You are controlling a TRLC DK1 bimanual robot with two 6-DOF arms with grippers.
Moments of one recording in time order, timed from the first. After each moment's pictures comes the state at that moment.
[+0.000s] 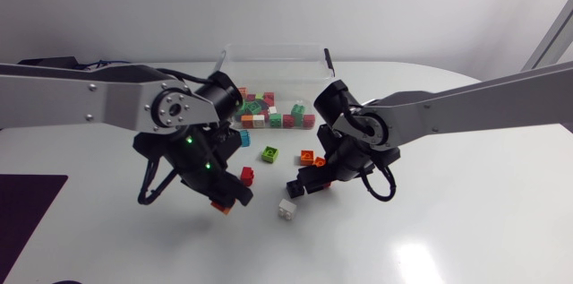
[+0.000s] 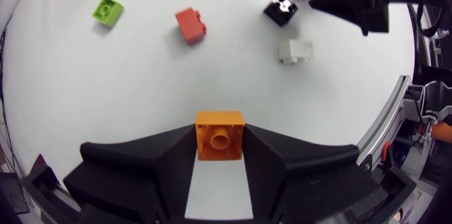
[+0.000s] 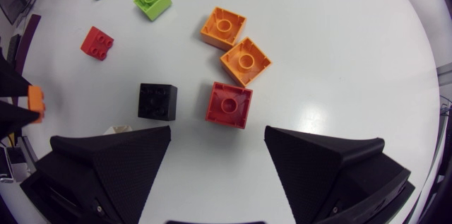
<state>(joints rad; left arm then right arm) -0.58 1.68 1.11 -0.86 0.07 -0.04 0.57 1.83 1.04 -0.48 0.01 0.22</state>
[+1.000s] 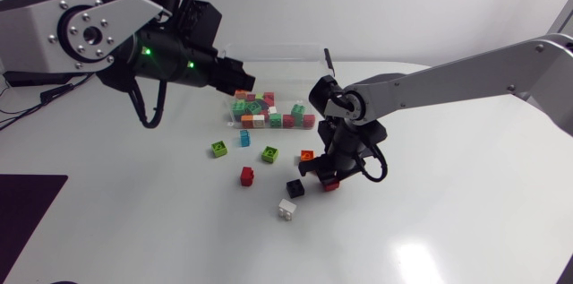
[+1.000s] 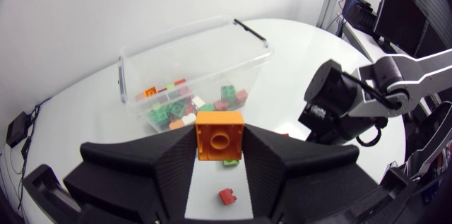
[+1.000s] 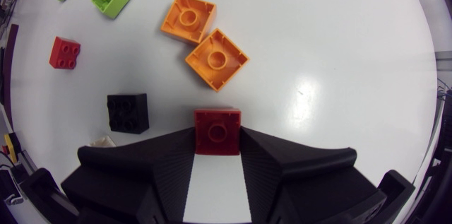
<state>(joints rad) -0.47 1.53 1.26 -0.39 0.05 0.04 0.52 1.98 1.25 -0.71 0.01 0.23</state>
